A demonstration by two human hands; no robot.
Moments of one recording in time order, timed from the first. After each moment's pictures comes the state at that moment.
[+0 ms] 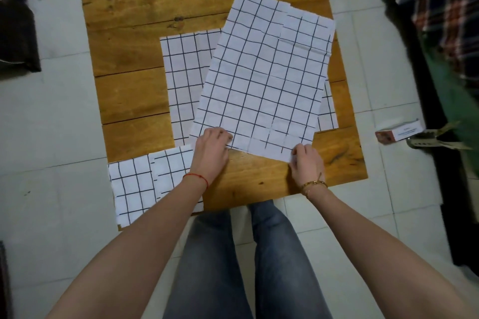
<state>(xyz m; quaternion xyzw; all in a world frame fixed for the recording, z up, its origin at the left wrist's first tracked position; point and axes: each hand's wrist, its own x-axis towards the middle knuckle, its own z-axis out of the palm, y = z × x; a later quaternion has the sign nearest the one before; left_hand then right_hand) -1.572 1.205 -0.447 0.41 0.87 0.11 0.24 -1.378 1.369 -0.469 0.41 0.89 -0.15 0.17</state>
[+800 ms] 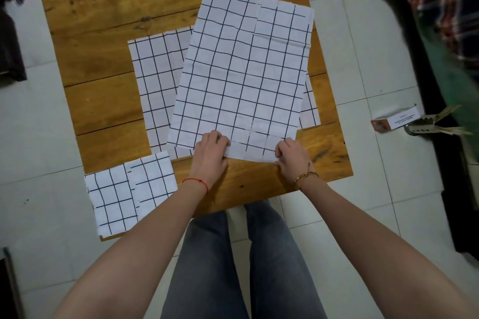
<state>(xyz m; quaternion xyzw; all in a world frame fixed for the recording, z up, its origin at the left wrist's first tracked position) -1.535 1.252 -0.460 0.43 0.86 0.05 0.28 -1.367 1.412 -0.482 0.32 0.89 -0.25 0.20</state>
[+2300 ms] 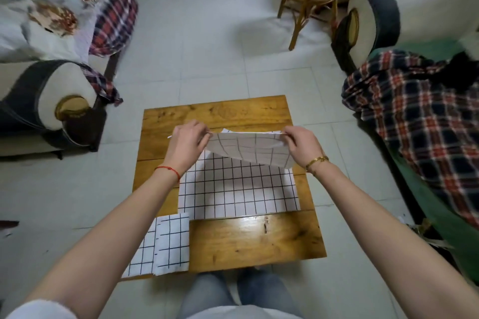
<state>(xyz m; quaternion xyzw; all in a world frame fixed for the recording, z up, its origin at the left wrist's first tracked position) -1.651 1.302 -0.179 0.40 0.90 0.19 0.02 -1.471 1.543 -0.192 0.22 0.93 -0.28 -0.07</state>
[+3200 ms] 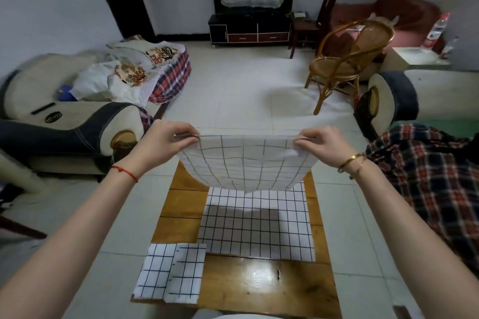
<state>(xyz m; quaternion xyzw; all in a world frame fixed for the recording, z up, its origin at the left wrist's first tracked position) -1.643 1.193 0.010 0.43 0.86 0.29 0.00 -1.477 1.537 -0.026 0.05 0.94 -0.30 -0.12</state>
